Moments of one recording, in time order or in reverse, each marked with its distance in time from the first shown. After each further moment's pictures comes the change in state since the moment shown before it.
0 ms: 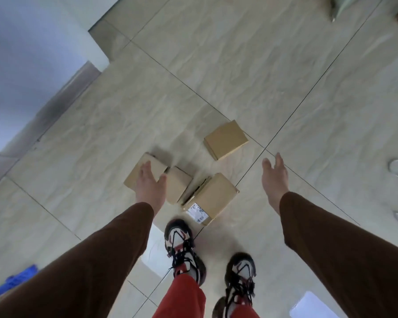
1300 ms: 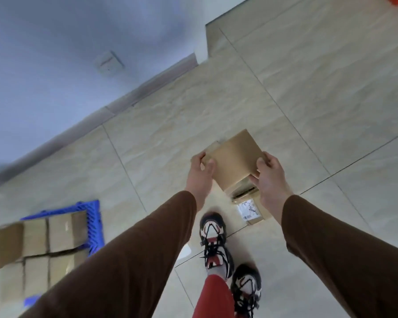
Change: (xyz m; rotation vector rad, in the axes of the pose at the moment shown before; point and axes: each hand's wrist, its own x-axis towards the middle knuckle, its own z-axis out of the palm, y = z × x) left_hand -0.065 -0.031 -0.070 -0.859 0.024 -0.182; right_hand -0.135 -0.053 0.142 0.350 -0.423 -0.007
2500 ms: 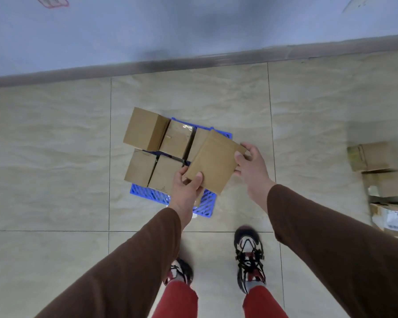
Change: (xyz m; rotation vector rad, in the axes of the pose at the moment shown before) left_hand -0.168 -0.244 -0.578 -0.669 0.399 -0.154; right_hand -0.325 0.343 0.424 -0.531 -0.514 -0.028
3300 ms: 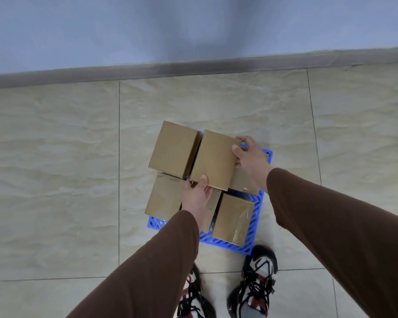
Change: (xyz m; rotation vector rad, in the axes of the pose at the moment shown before) left_hand 0.184 0.040 -0.098 -0.244 0.046 -0.201; right_hand 0.155 0.029 0.178 -0.388 0.006 -0.036
